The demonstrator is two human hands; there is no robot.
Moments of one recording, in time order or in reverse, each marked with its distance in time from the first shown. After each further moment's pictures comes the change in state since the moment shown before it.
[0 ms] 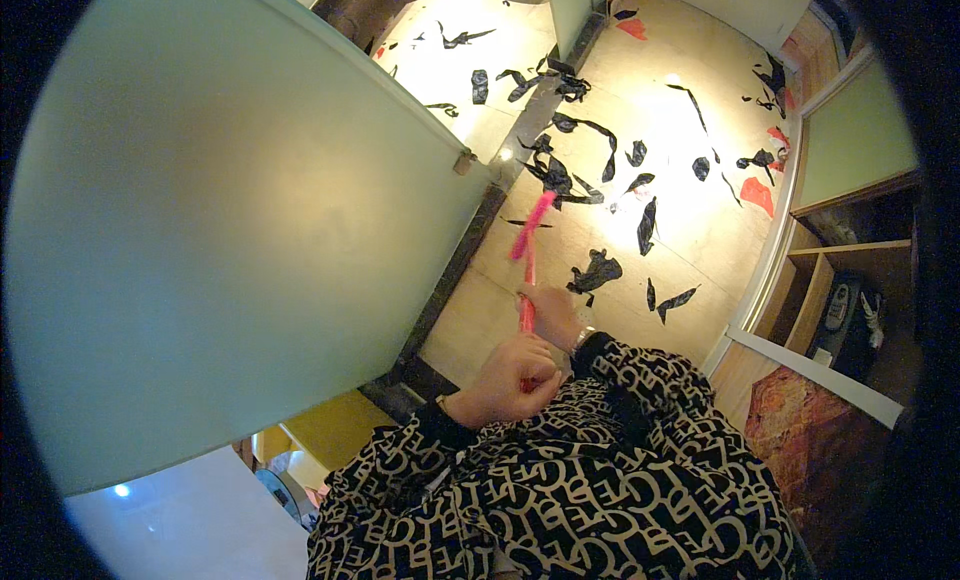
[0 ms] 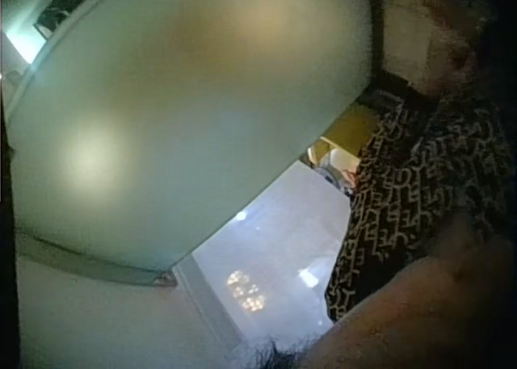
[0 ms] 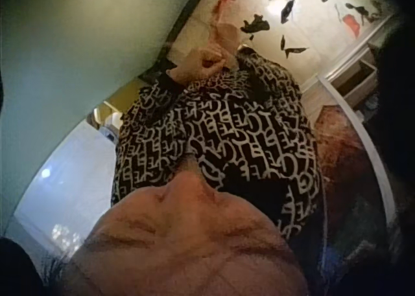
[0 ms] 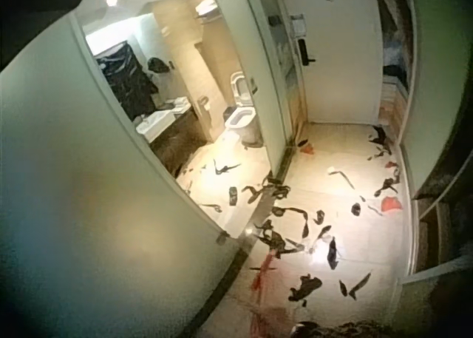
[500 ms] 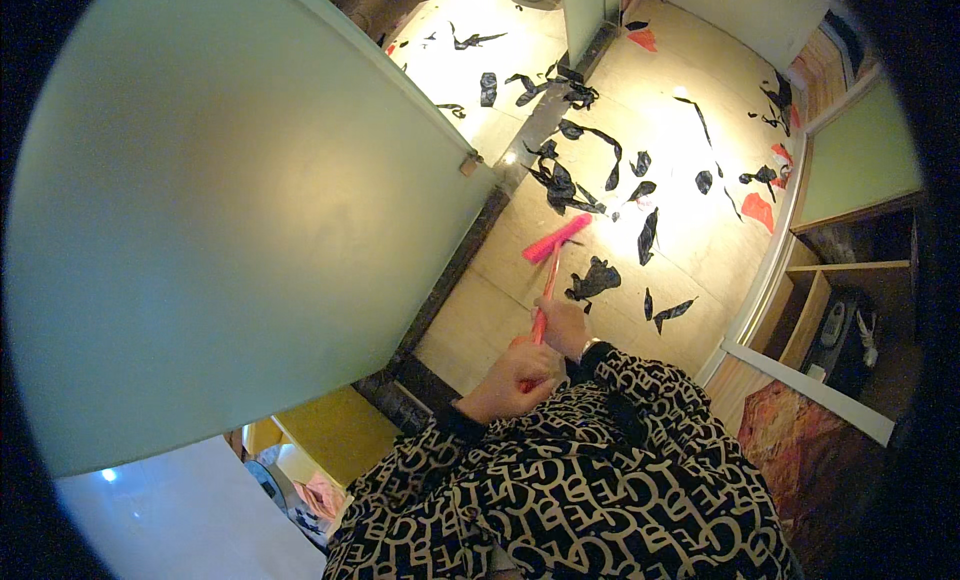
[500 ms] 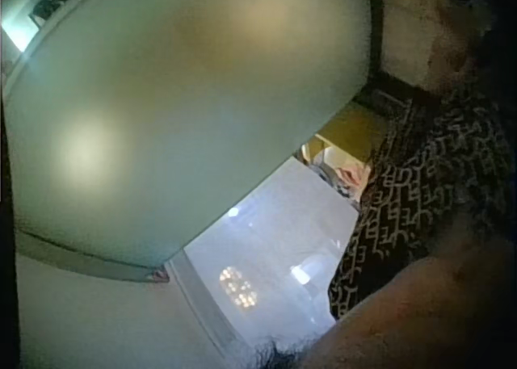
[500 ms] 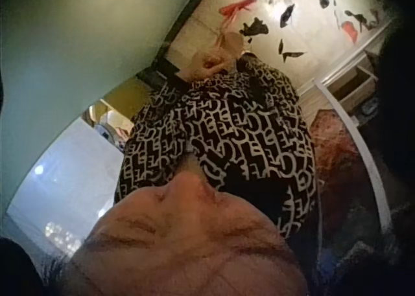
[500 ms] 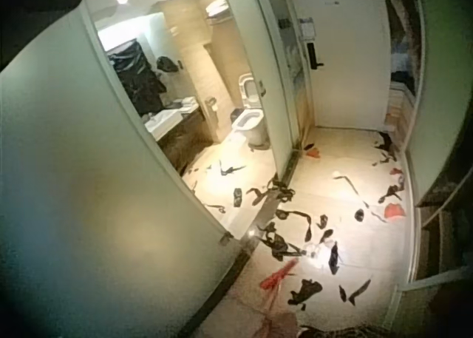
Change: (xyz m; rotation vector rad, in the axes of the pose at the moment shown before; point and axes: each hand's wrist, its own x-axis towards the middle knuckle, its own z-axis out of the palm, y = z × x) left_hand -0.032 -0.025 0.027 -0.076 0.128 -0.019; right_hand -0.025 0.025 0.020 -0.149 -0.131 0.055
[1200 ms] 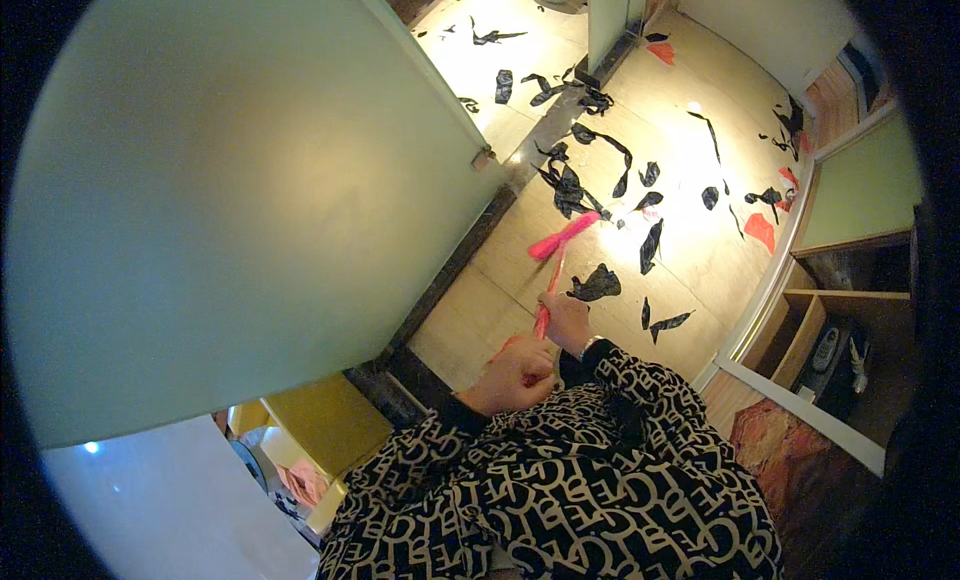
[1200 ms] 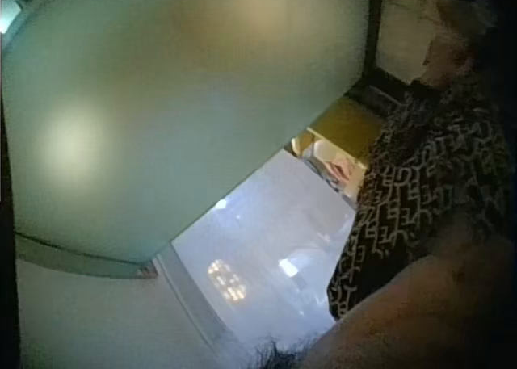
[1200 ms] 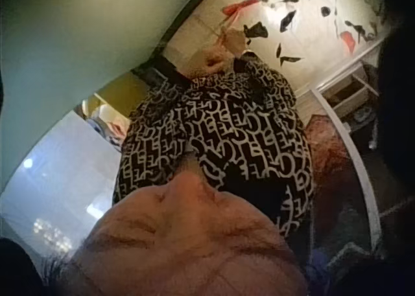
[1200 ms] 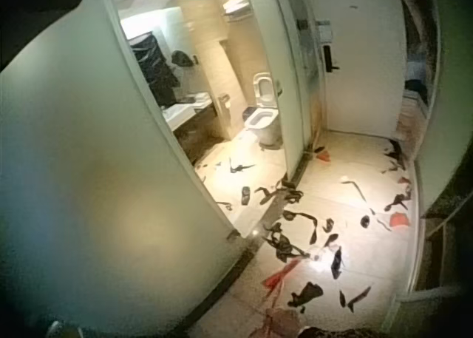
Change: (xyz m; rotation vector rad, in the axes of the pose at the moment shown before) left_hand -0.009 -0.018 -0.005 0.051 0.035 0.025; right_hand 0.013 -0.006 0.000 -0.041 0.077 -0.115
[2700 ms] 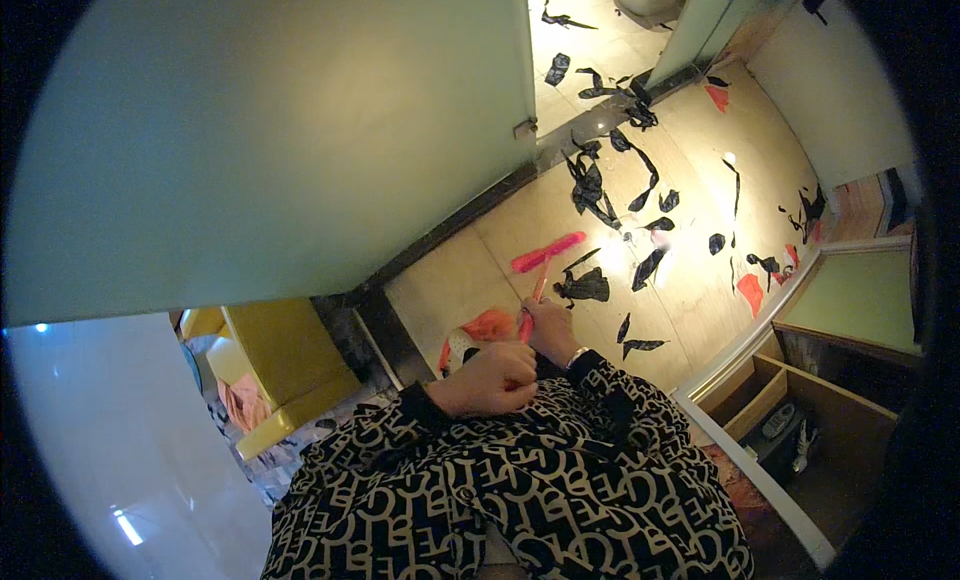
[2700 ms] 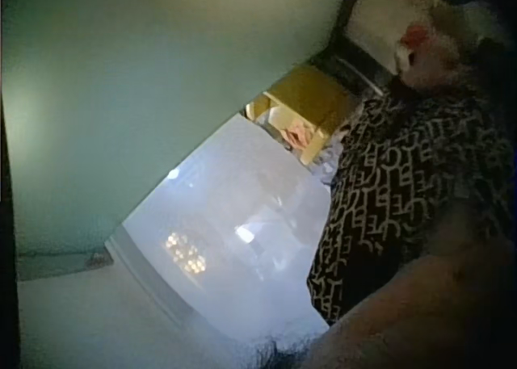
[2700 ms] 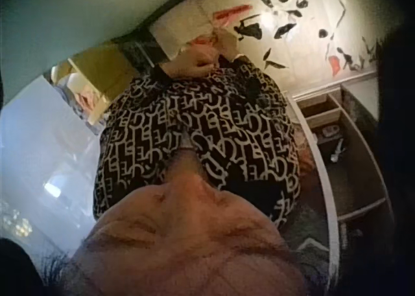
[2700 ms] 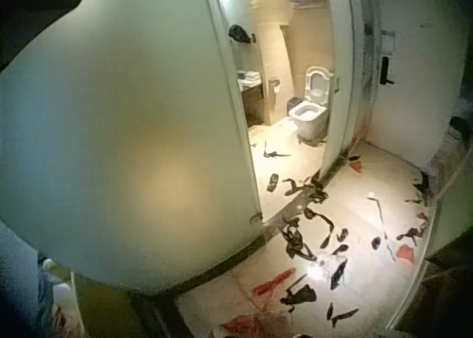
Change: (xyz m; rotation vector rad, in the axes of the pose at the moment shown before) left_hand -0.063 0.024 -0.016 -0.125 0.074 -0.080; right_hand -0.026 -0.046 0.020 -0.028 -0.158 -0.194
